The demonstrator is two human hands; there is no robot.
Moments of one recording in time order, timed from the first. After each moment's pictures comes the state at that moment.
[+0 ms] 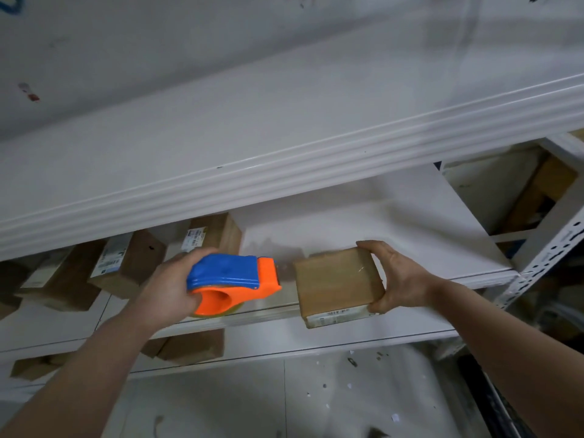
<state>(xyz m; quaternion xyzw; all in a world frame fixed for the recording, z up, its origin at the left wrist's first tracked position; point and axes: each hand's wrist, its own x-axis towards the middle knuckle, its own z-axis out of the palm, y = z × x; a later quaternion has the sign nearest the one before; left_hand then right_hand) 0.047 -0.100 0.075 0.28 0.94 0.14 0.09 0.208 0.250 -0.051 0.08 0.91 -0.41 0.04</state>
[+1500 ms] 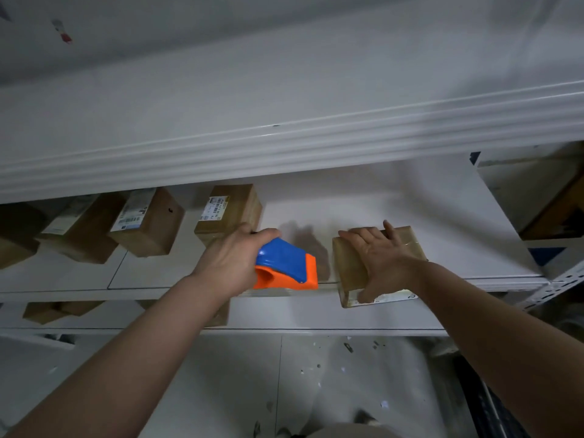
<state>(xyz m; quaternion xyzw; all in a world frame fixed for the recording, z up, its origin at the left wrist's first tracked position) 0.070 -0.062 0.055 0.34 0.94 -0.01 0.05 0.160 0.196 -0.029 -0.01 0.99 -0.09 0.11</state>
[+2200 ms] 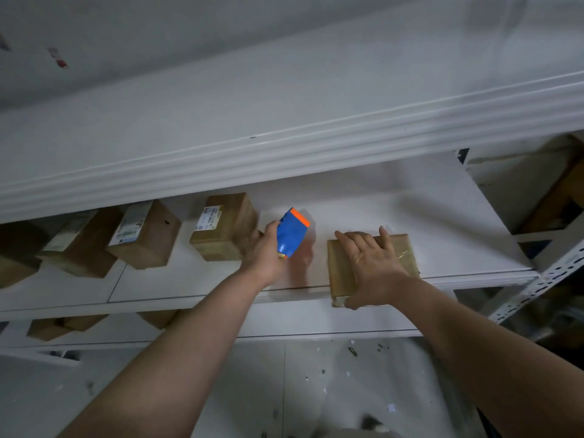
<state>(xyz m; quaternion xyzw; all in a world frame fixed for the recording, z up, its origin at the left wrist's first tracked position) 0.049 -0.005 -0.013 0.19 0.95 0.22 0.13 0.176 0.178 -0.035 0.05 0.99 -0.09 0.05</state>
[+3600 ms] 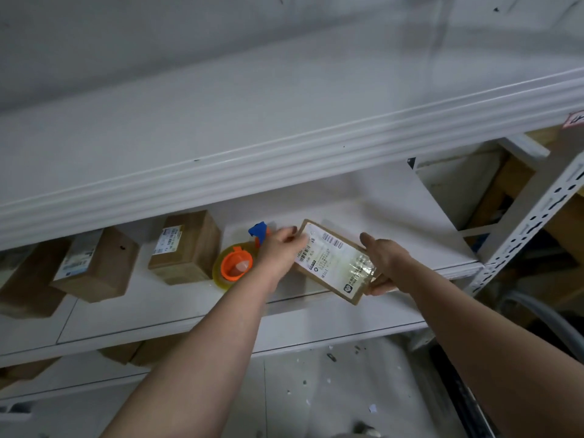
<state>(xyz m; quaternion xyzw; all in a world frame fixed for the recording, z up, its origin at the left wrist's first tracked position) 0.075 0.080 -0.008 0.12 0.83 0.48 0.27 0.201 0.234 -0.002 0.46 0.70 -0.53 0.09</state>
